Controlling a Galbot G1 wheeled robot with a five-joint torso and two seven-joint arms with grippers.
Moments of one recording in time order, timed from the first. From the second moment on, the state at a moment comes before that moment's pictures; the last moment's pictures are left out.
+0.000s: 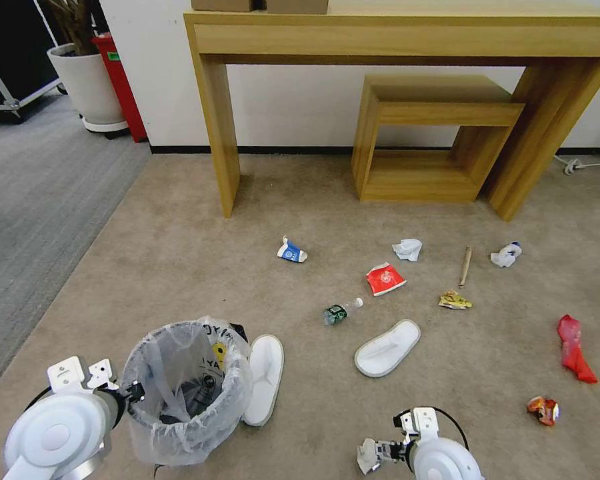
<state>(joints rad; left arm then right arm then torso) 1.56 -0.94 -0.66 -2.26 -1.59 0.65 -1.18 -1.31 0.87 -0.04 1.88 1.22 -0.72 0.85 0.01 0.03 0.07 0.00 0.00</state>
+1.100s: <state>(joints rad) 1.61 -1.01 -0.67 -2.27 -1.52 0.65 -1.18 -1.18 0.76 -0.24 1.84 1.17 -0.74 0.74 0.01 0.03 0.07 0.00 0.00</state>
